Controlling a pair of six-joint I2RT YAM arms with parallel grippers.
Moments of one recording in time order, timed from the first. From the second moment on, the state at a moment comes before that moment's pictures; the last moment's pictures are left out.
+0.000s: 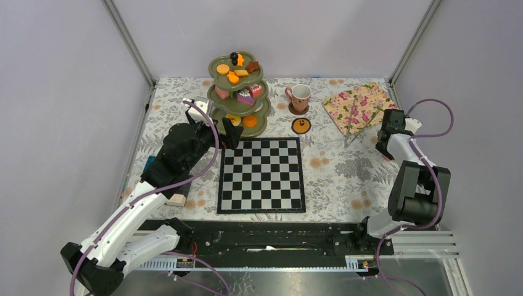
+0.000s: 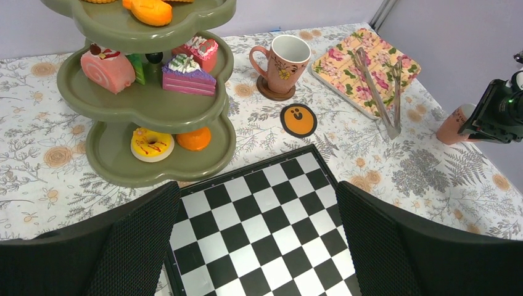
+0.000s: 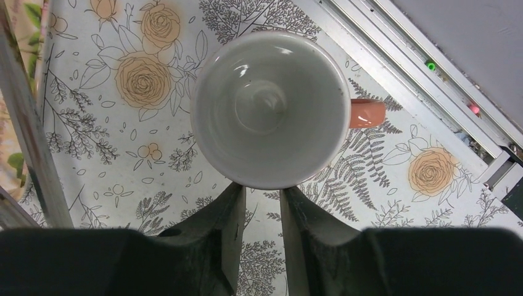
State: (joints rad) left arm -0.59 0.88 0.91 -0.18 -0.10 -0.24; right arm -0.23 1.53 0.95 -0.45 0.46 0.51
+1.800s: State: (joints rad) left arm -0.59 0.97 1.05 -0.25 -0.03 -0.31; right arm -0.20 1.56 1.05 -0.49 0.24 0.41
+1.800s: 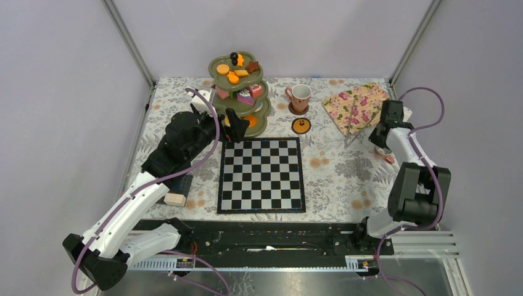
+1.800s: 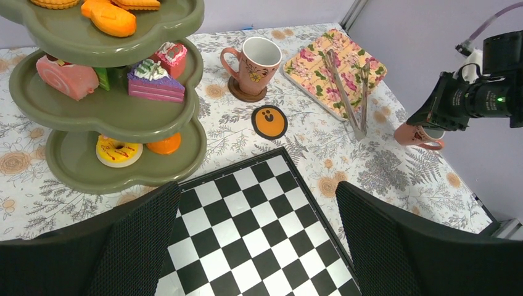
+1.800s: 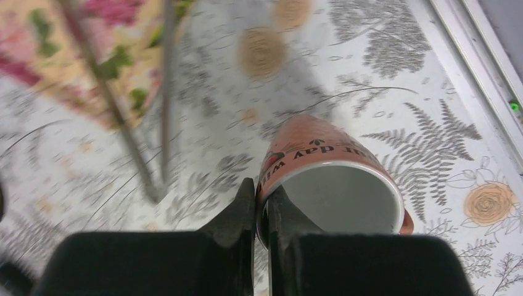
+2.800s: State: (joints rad) left arm -0.59 0.78 1.01 -0.36 -0.11 -0.32; right arm 0.40 2.03 1.76 -0.69 0.16 0.38
